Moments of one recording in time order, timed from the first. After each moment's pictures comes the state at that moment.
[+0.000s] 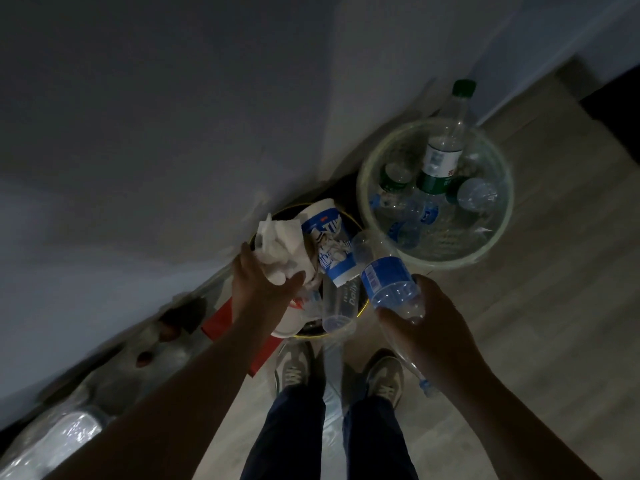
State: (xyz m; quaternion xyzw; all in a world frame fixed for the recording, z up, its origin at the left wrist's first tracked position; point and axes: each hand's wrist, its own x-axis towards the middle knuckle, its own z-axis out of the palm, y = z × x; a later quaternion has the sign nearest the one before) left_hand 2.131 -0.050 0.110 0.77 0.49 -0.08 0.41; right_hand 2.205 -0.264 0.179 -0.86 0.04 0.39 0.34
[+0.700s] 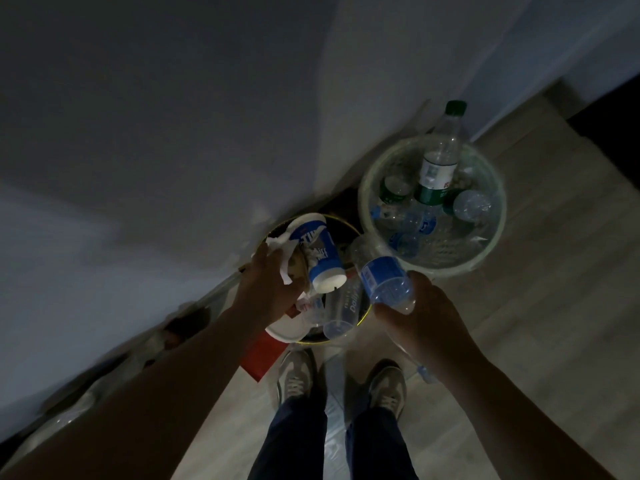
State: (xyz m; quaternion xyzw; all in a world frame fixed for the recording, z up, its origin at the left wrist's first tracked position) left_hand 2.152 -0.029 0.139 0.87 0.28 -0.23 0.35; right_hand 2.214 -0.253 0.177 -0.88 0.01 0.38 0.28
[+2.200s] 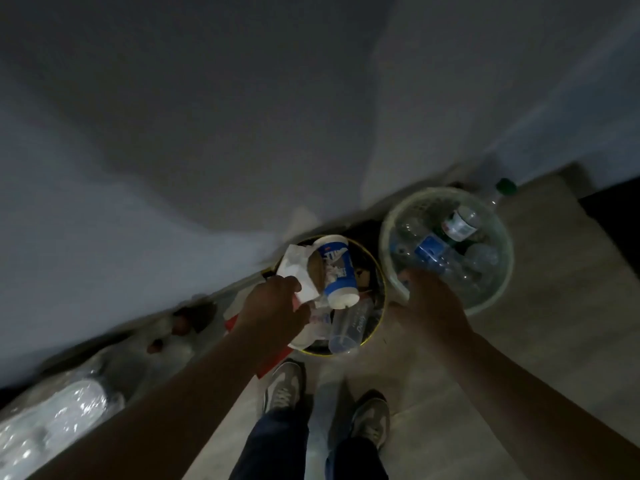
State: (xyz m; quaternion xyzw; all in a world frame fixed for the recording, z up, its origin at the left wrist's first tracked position) left_hand 2.118 -0.036 0.196 0.87 0.33 -0.21 0.30; right_hand 2.261 -0.217 0.195 -0.92 -0.24 0.30 0.09
